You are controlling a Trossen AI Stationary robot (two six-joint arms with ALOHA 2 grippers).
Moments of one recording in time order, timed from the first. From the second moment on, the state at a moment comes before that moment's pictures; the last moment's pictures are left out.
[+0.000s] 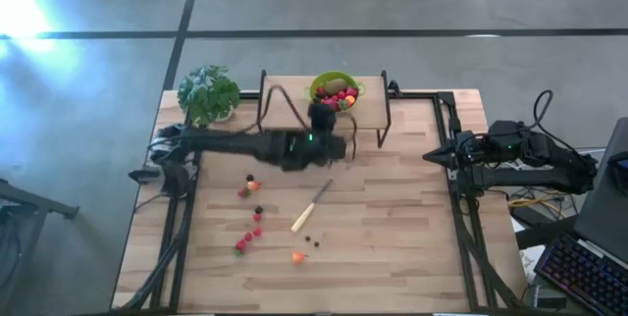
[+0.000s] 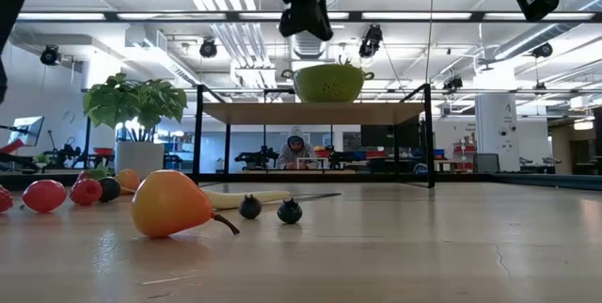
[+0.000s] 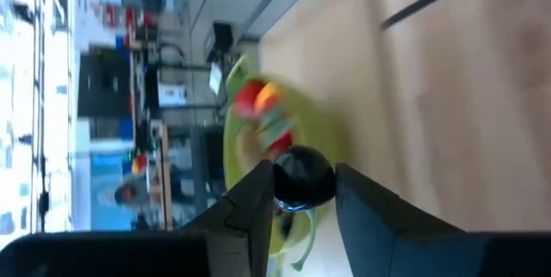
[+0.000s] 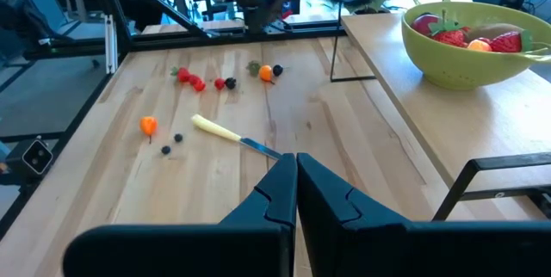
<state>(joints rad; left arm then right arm) -0.03 1.83 1.73 -0.61 -0.90 0.73 -0.08 0.29 0.70 -0.75 -0.05 0.07</state>
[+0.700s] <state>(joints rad) 0.33 1.83 1.76 -0.60 -0.51 0.45 -0.08 0.29 0.70 -0.75 -0.05 0.07</state>
